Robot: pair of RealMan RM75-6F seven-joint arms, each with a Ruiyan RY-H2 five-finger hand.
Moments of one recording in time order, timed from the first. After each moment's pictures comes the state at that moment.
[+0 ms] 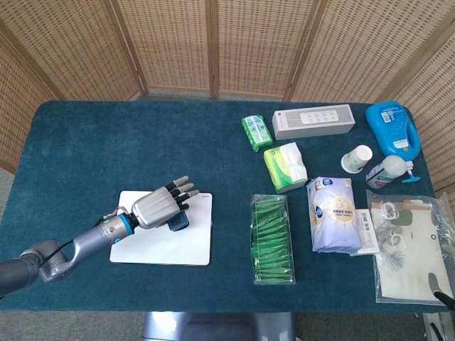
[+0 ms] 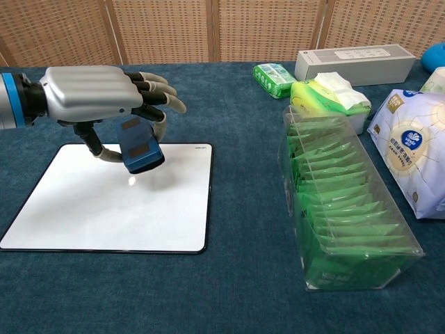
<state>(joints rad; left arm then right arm) -0.90 -1.40 0.09 -1.27 1.74 0.97 0.05 -0.16 -1.18 0.10 -1.54 -1.42 1.66 0.00</state>
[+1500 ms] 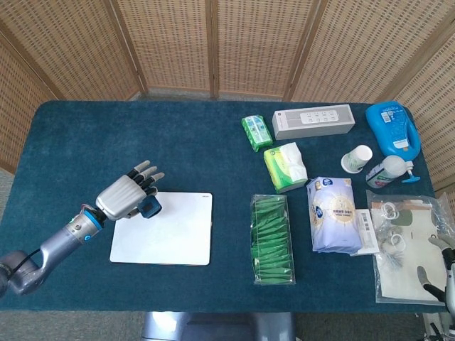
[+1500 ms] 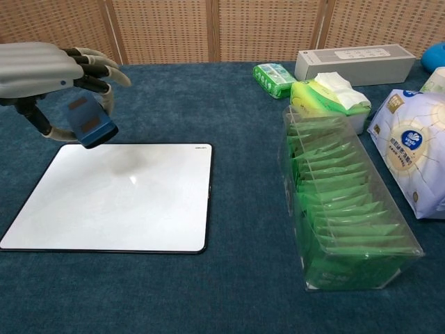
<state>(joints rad) -0.77 -1.31 0.05 -1.30 1.66 1.02 0.06 -0.12 -1.20 0.10 -1.52 -1.43 1.62 0.02</state>
